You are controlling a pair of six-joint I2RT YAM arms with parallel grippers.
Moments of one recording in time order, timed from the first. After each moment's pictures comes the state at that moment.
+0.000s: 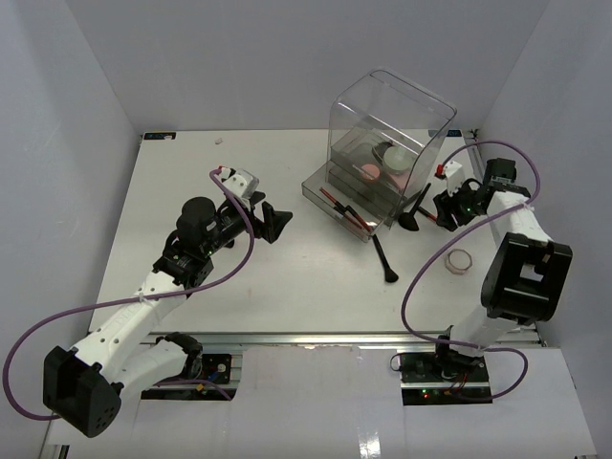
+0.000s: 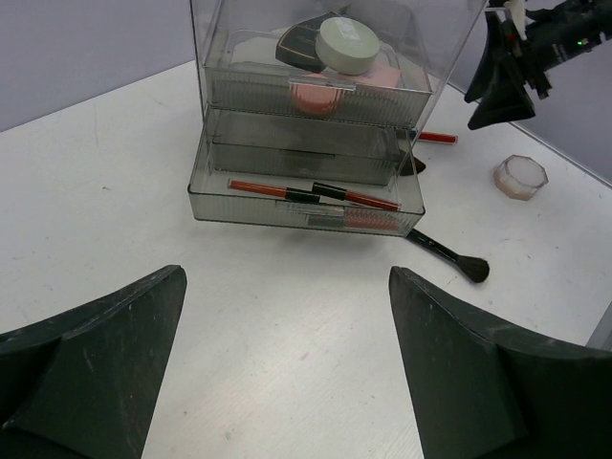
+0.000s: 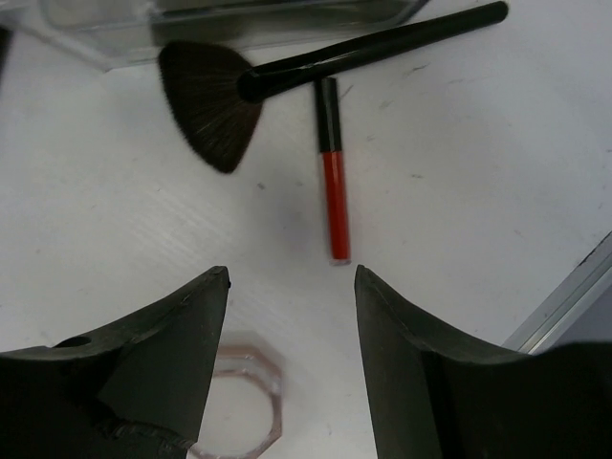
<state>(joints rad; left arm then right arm) -0.51 0.97 0.76 0.15 0.26 -0.08 -0.24 1.62 1.16 -0.60 -0.52 -0.89</state>
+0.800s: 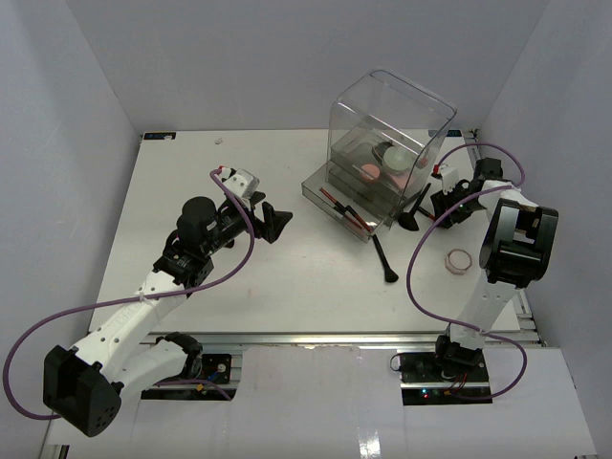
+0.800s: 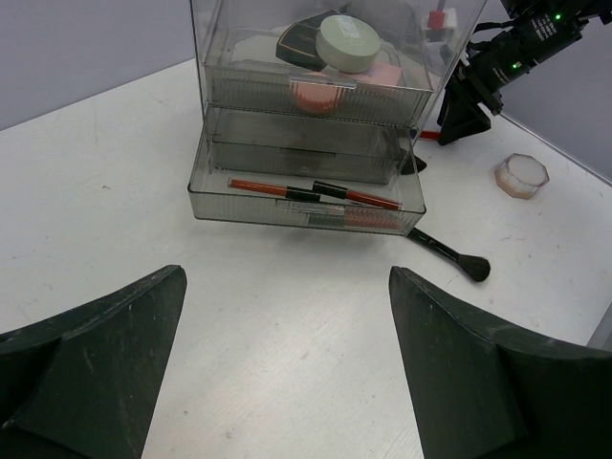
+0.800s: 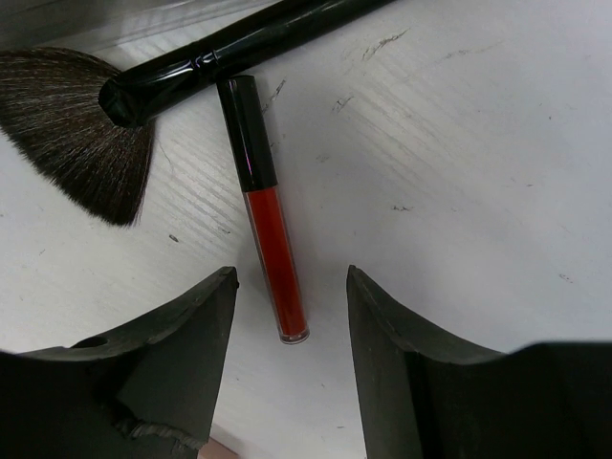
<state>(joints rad) -0.51 0.98 0.76 0.15 0.27 -0.08 -0.24 1.93 1.31 -0.55 -0.45 -0.80</state>
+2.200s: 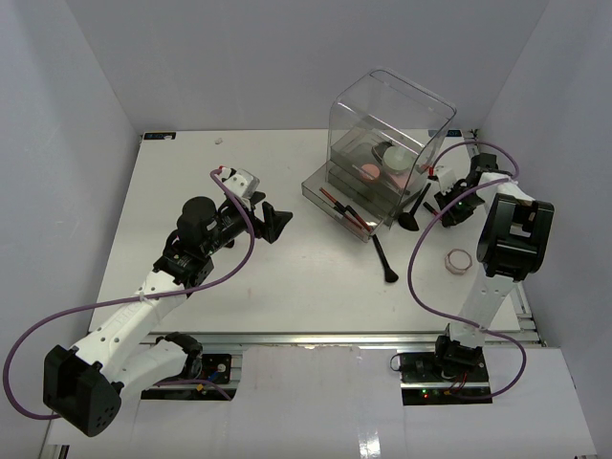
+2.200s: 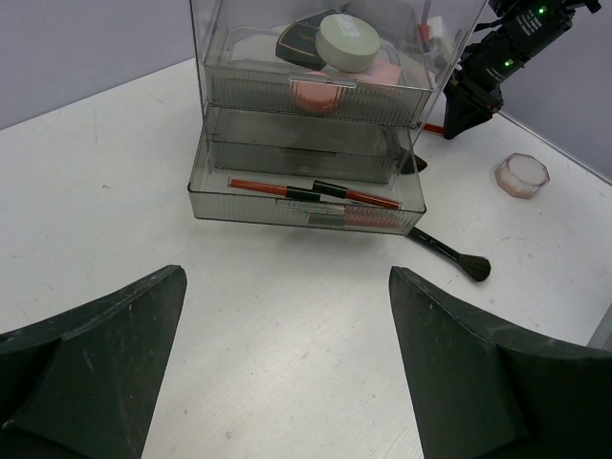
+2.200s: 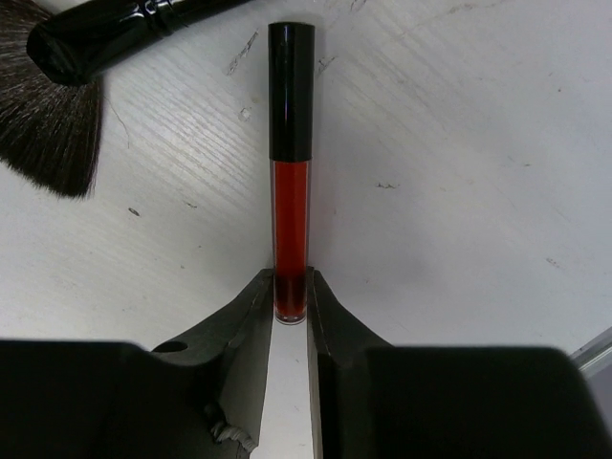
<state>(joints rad) -0.51 0.98 0.76 0.15 0.27 -0.08 -0.21 2.00 1.42 -0.69 -0.33 -0.87</state>
